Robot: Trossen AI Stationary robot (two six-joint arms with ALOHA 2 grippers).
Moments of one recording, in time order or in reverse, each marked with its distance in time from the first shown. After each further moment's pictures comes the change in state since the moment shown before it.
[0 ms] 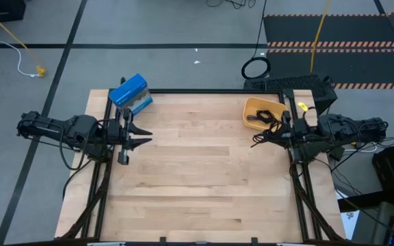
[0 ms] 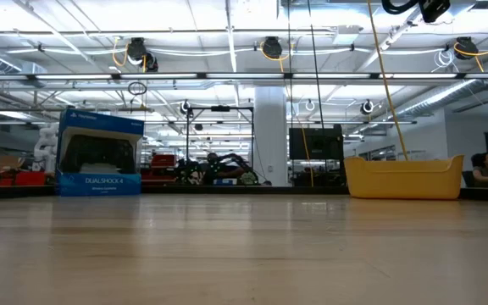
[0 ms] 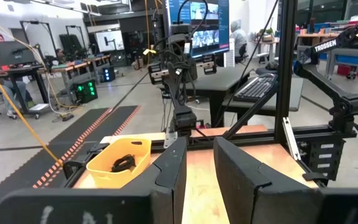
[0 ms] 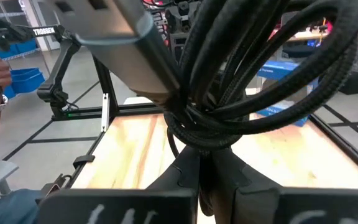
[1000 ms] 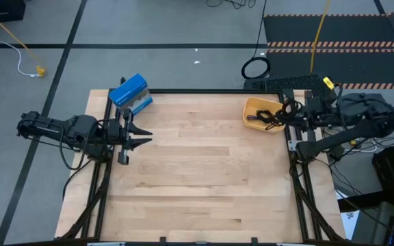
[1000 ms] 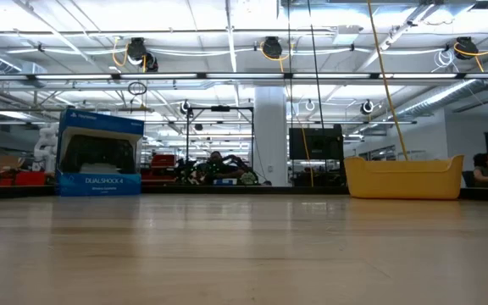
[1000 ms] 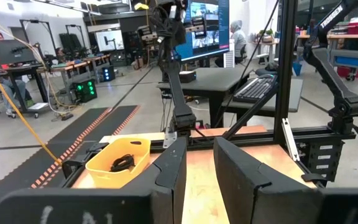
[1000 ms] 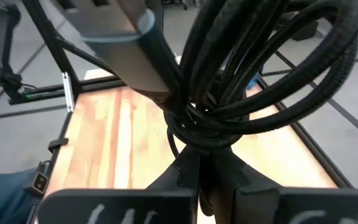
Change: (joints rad) left arm 0.000 0.000 0.000 0.000 0.000 -0.008; right arm 0.000 0.314 0.668 -0.634 0.142 0.102
